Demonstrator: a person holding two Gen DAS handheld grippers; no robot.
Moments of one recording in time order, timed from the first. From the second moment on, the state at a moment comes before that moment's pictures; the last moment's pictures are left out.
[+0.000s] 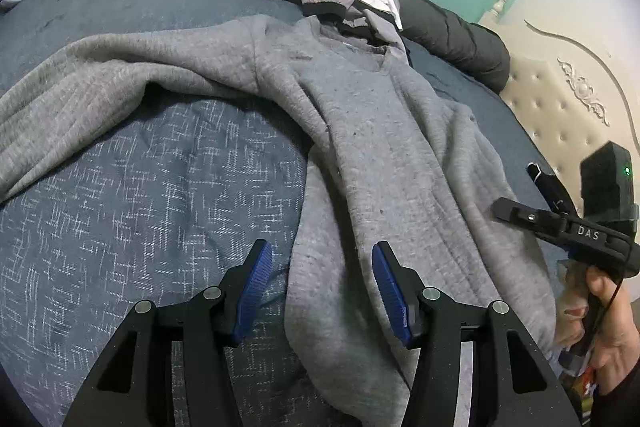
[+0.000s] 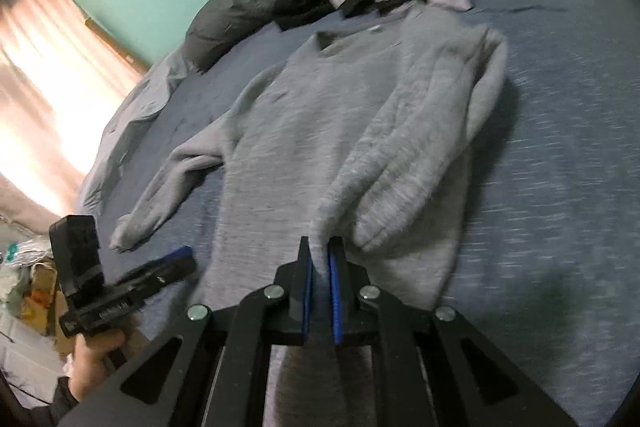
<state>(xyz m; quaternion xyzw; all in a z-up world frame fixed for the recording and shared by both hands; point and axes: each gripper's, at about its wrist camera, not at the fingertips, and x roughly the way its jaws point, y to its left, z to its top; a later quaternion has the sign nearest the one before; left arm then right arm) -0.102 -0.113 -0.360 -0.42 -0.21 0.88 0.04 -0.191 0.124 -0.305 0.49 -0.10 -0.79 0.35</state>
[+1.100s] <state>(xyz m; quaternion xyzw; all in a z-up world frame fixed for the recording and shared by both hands) -0.095 -0.140 -0.359 -0.41 -0.24 0.88 0.03 -0.169 0.059 -0.308 0.52 -0.07 -0.78 0.34</state>
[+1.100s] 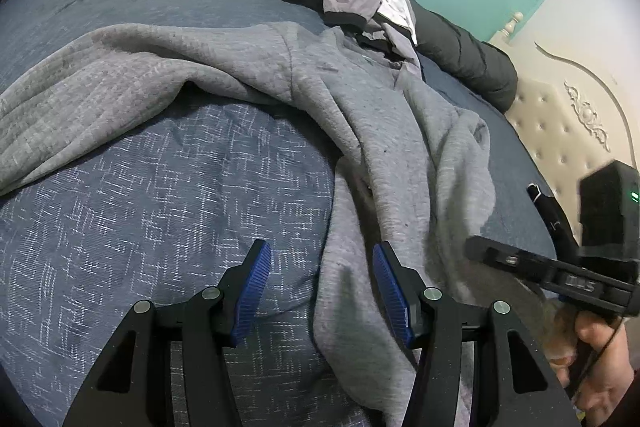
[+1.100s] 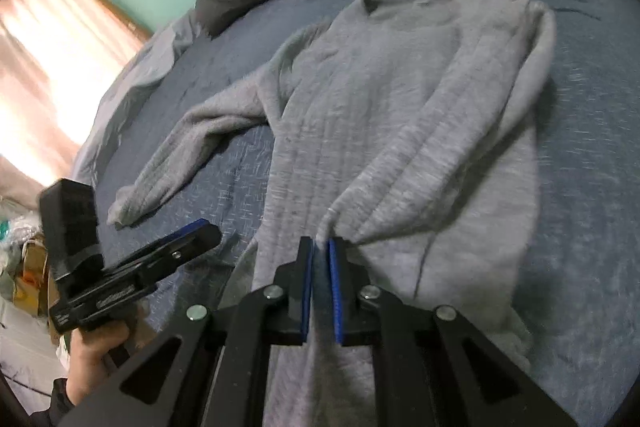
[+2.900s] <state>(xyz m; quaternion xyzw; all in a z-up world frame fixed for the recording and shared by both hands) -0.090 -0.150 -0.362 -0.41 -0.25 0.87 0.02 -0.176 0.138 -0.302 0.52 -0.07 -0.82 0.23</state>
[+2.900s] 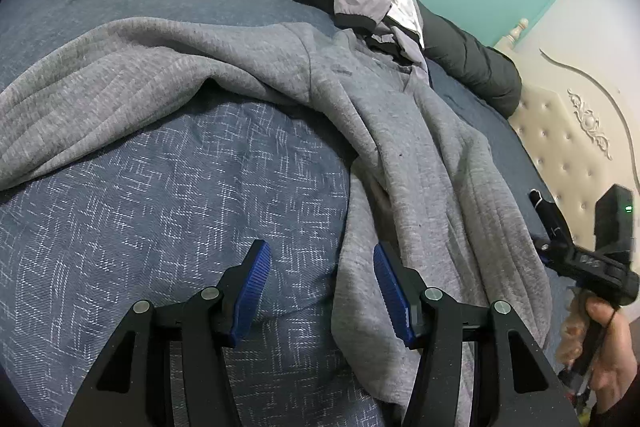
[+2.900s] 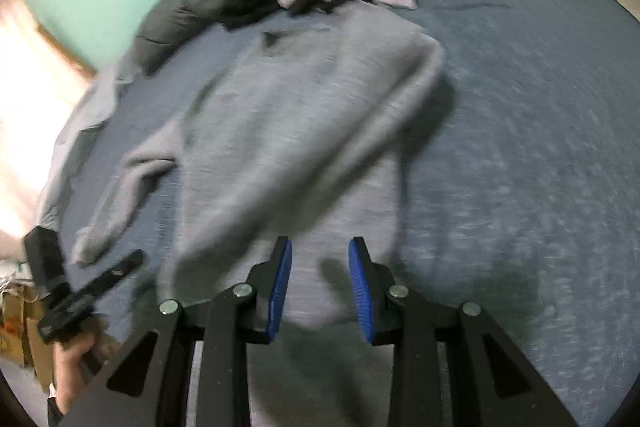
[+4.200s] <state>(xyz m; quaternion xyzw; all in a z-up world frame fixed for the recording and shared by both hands) -0.089 -0.147 -0.374 -0.43 -0.25 0.87 0.02 -0.214 0.320 -0.196 0.38 -0.03 -0.92 0.08</state>
